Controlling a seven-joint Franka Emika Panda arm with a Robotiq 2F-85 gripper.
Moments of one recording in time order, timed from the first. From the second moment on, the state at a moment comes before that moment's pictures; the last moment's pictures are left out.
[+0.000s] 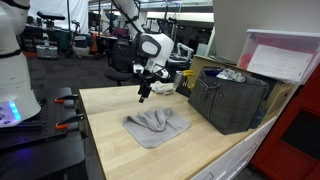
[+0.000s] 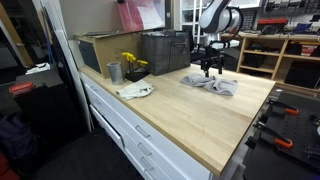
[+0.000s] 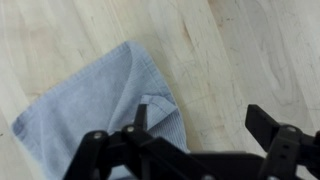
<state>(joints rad) -0.14 0.38 -0.12 -2.16 0.13 2.28 0.04</state>
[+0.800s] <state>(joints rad) -0.17 0.48 -0.06 -2.21 0.39 2.45 0.02</state>
